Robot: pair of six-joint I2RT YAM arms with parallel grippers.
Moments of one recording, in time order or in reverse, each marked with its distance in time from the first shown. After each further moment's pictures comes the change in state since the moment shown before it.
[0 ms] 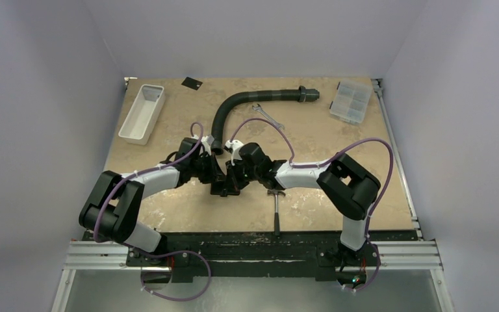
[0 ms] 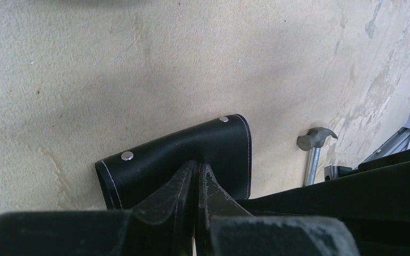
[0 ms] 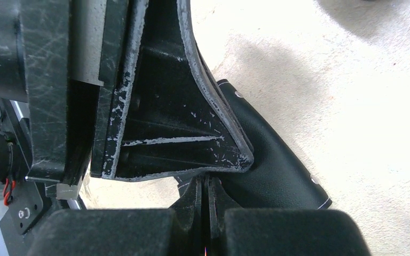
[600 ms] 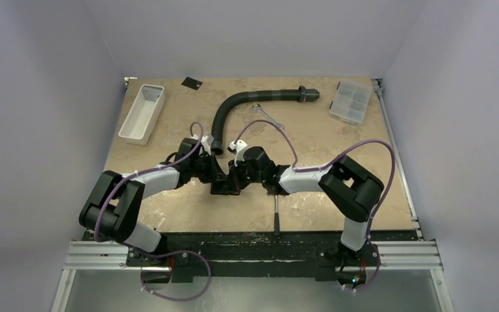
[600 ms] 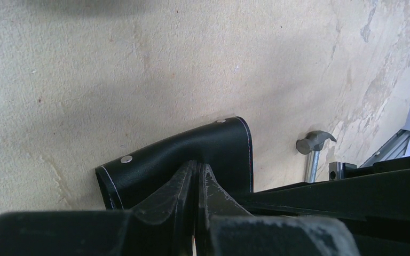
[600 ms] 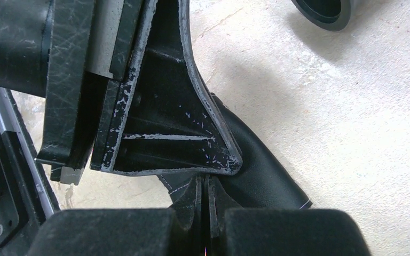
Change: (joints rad) left arm 0.002 0.003 -0.017 0.048 0.000 0.000; right arm 0.006 -0.030 -0.095 0.174 0.080 -0.032
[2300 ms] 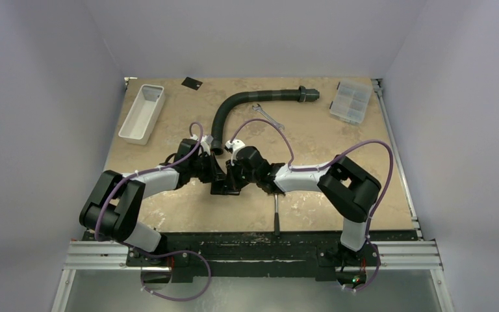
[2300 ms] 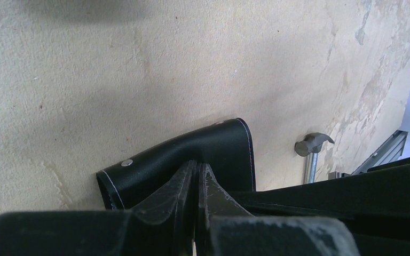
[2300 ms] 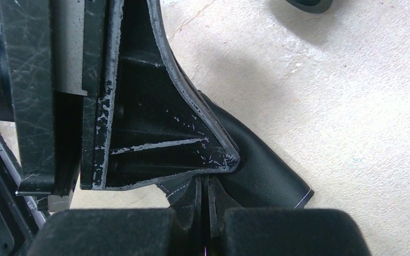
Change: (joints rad) left arm 0.008 0.004 -0.018 0.045 0.012 0.000; right arm 0.034 0.015 0.080 -0.156 0.113 0.054
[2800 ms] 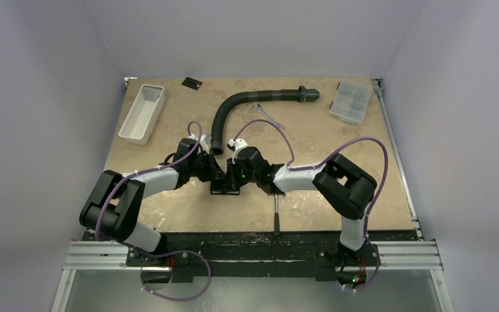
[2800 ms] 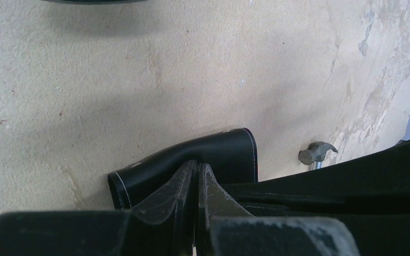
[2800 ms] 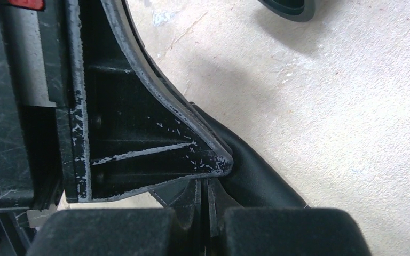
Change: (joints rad) left arm 0.008 0.000 0.000 0.006 -0.016 0.000; right arm -0.011 0.043 -0.004 0.061 0.018 0.063
